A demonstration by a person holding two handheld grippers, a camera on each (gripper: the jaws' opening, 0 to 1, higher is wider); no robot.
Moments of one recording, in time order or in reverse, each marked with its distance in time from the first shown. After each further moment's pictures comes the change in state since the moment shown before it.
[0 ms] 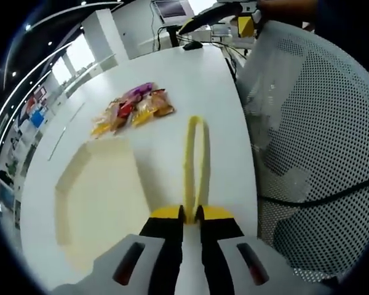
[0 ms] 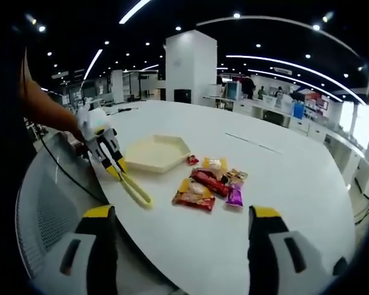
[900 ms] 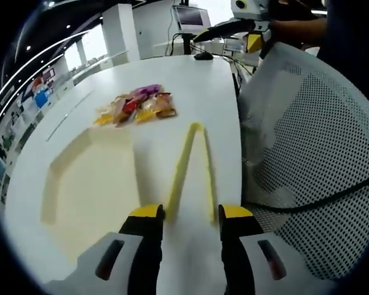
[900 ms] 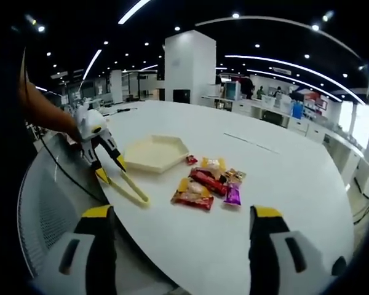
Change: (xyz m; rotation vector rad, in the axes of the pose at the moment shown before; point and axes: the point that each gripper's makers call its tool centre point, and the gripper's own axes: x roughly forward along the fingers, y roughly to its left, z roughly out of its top) left arm -0.007 -0.015 -0.001 -0.145 -0.067 -0.037; right arm -0.005 0.001 -0.001 0.000 0.001 -0.005
